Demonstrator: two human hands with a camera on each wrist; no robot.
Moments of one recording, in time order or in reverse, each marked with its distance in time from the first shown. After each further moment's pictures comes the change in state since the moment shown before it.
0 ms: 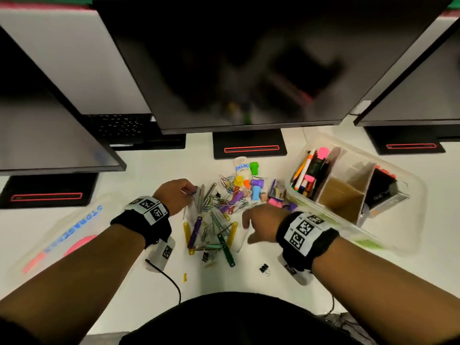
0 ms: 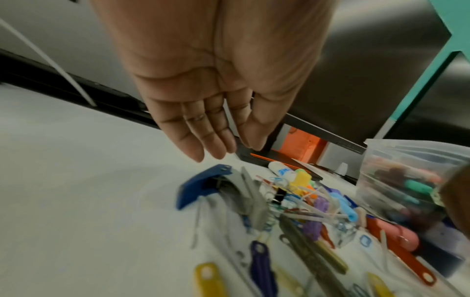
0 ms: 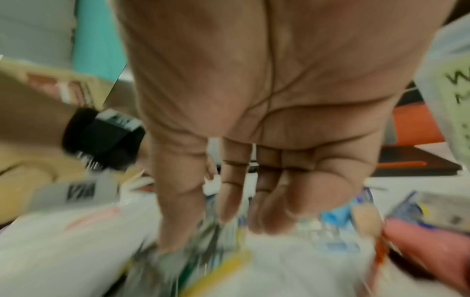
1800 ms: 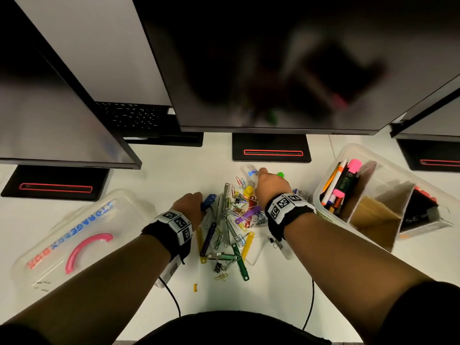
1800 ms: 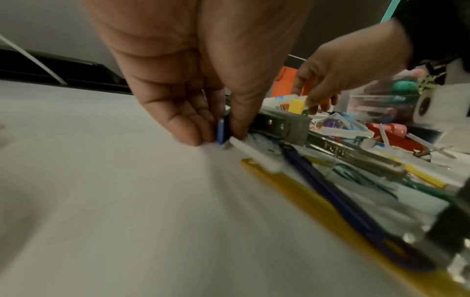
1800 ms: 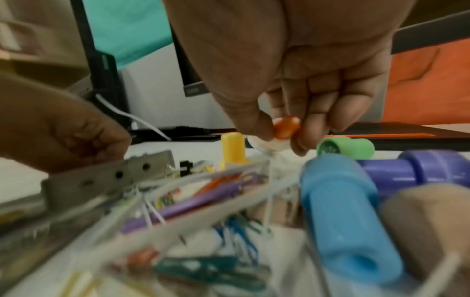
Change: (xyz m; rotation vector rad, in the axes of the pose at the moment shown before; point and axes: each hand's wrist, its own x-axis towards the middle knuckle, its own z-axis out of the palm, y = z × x) left_hand 0.007 -0.014 0.023 0.351 -0.114 -0.141; right_hand 0.112 0.006 -0.028 0.074 0.423 0.357
